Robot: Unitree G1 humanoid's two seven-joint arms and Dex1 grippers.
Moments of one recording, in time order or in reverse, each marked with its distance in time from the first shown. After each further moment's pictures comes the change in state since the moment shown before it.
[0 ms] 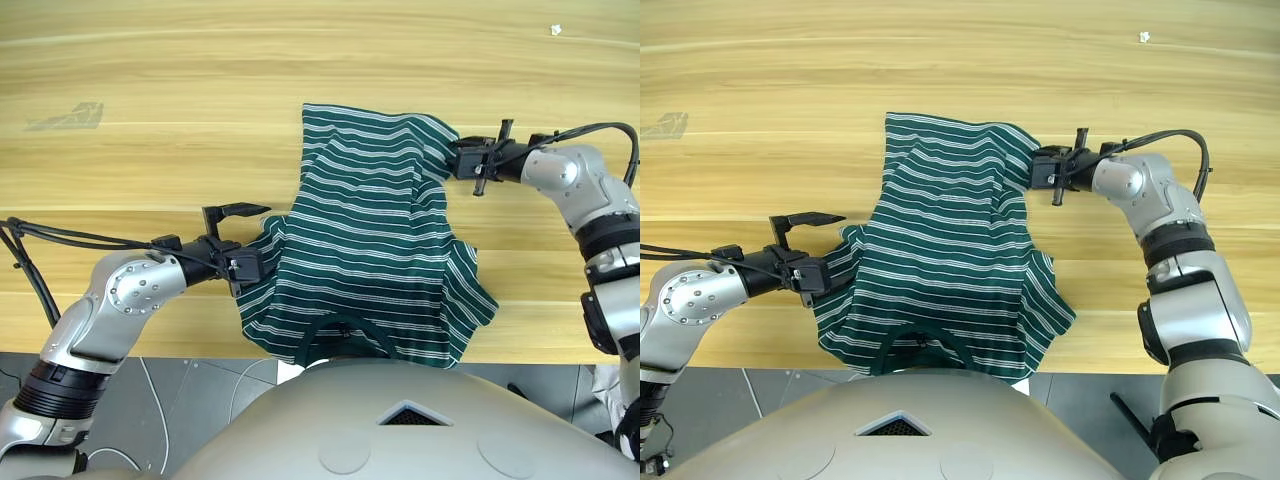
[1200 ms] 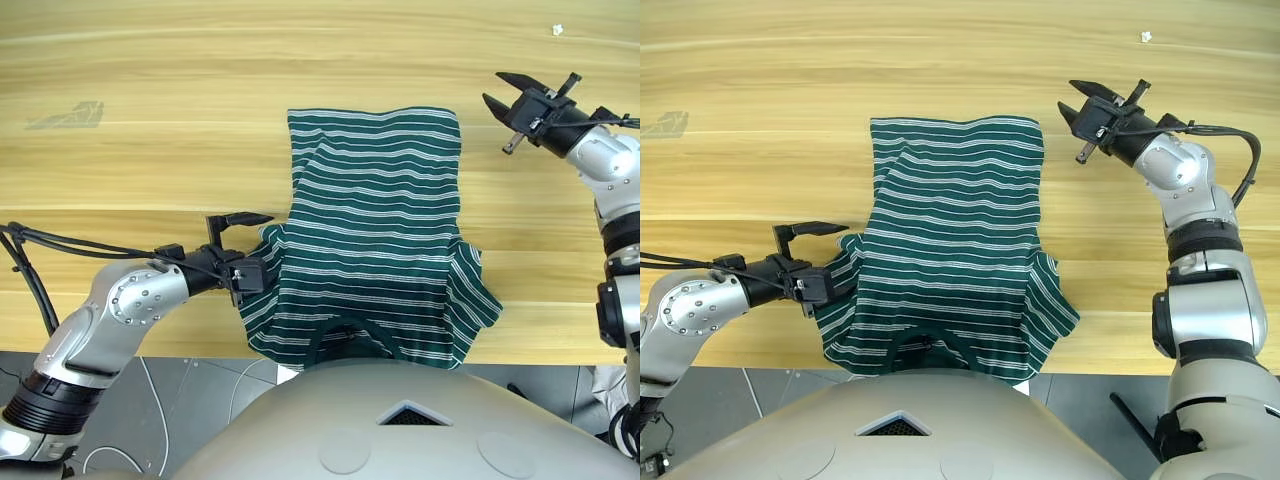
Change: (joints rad) left arm 0.064 0.057 -0.012 -0.117 -0.022 0.088 0.003; right arm 0.124 -0.080 -0.205 -0.161 0.400 -0.153 0.040
